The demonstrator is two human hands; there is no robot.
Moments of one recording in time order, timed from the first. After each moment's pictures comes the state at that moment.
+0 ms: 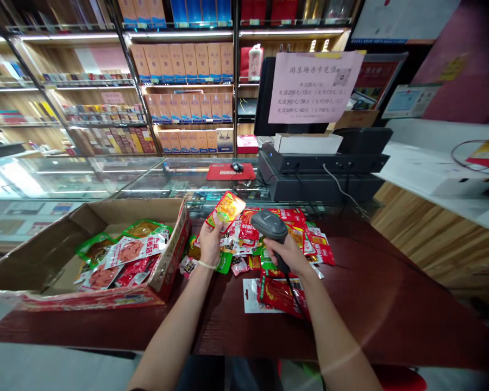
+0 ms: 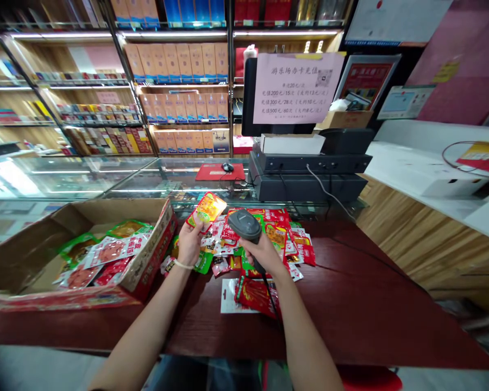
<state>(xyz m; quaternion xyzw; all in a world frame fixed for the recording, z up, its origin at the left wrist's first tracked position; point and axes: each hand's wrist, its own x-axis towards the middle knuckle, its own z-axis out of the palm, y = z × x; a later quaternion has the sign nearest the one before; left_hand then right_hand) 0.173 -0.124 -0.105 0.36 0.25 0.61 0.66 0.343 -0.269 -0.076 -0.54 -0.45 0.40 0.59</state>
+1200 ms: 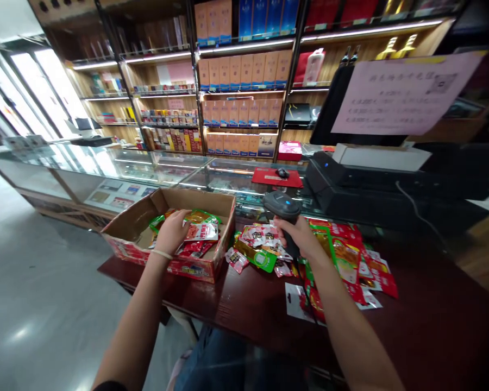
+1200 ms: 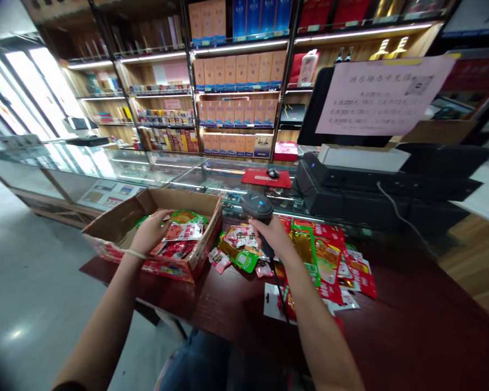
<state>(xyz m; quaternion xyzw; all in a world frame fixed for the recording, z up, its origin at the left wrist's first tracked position) -0.106 -0.088 -0.030 0.79 0.51 0.33 -0.01 0.247 -0.200 -0.005 -0.47 -0.49 0.45 0.58</state>
